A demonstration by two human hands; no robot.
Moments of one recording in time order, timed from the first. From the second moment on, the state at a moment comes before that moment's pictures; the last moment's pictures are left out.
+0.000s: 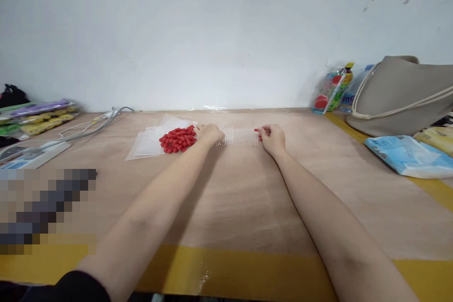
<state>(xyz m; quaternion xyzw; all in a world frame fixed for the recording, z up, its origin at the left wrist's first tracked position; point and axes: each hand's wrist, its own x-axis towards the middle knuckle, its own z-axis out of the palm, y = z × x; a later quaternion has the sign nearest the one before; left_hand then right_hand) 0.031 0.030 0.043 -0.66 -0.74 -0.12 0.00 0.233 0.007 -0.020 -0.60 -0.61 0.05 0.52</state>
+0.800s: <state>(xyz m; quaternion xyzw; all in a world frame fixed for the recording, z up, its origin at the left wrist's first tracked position) -0.049 -0.039 0.000 -0.89 -0.34 -0.30 0.02 0.187 -0.044 -0.012 -0.42 -0.79 0.00 0.44</state>
